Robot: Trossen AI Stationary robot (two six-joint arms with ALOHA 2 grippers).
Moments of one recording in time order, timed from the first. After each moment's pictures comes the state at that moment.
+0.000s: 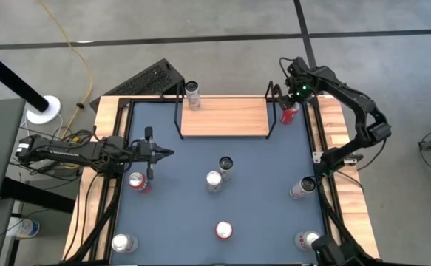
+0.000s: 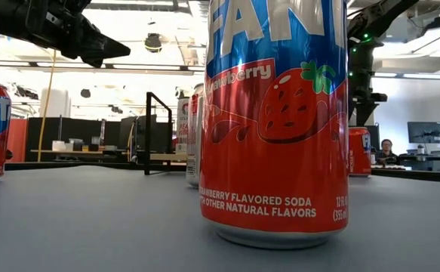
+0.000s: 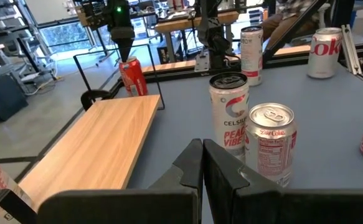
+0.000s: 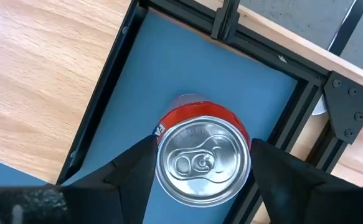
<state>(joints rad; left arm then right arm) -0.04 0.54 0.30 0.16 -0.19 0.14 -1.07 1.48 1.21 -1.08 0.05 0.05</state>
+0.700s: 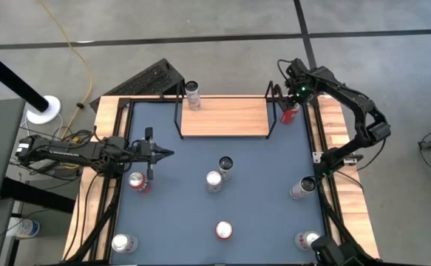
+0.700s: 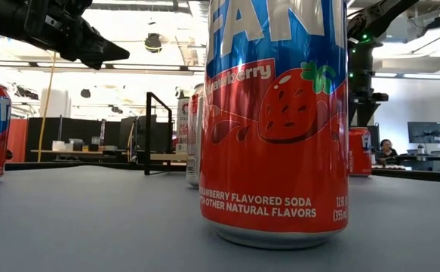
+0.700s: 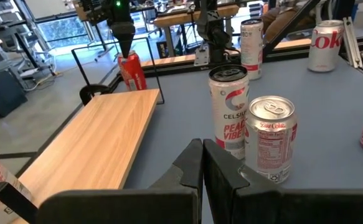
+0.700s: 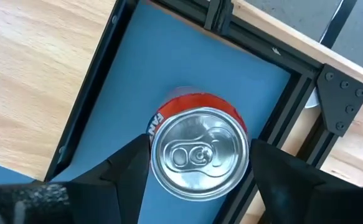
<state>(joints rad) -0.04 0.54 0.30 0.14 -0.19 0.14 -1.06 1.48 1.21 -1.07 0.08 0.07</state>
